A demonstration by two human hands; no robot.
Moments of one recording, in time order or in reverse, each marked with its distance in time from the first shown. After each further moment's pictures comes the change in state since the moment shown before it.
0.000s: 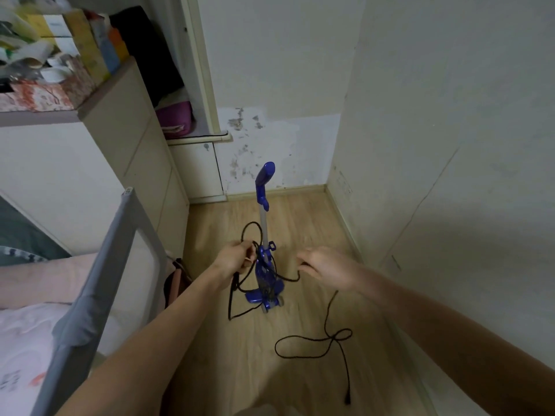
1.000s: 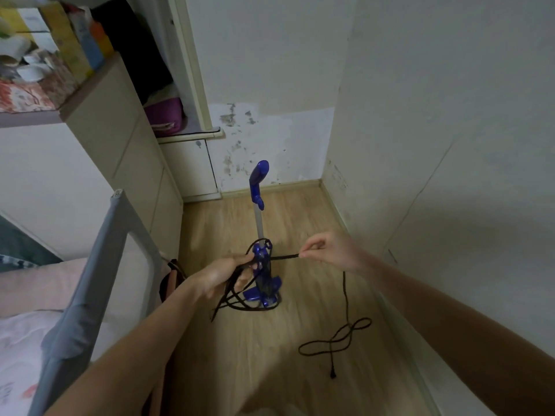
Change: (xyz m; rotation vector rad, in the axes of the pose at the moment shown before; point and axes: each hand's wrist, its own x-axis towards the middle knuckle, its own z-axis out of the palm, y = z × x) left_hand 0.009 -0.018 -0.023 -0.096 -0.457 -0.103; right_hand 0.003 0.022 -0.017 0.597 0.090 0.225
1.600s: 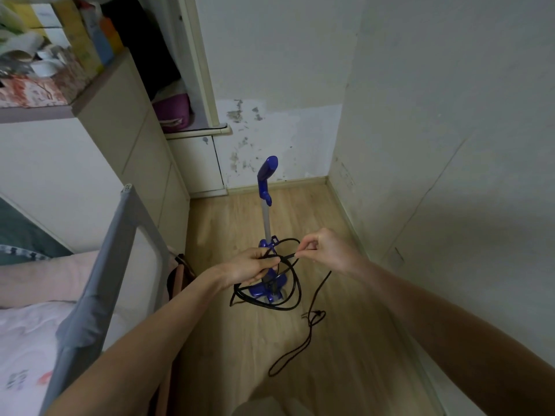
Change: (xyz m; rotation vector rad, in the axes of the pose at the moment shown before) left_hand 0.000 0.012 0.022 0.504 -0.012 0.090; right_hand 0.015 -0.002 0.030 -0.077 0.071 0.040
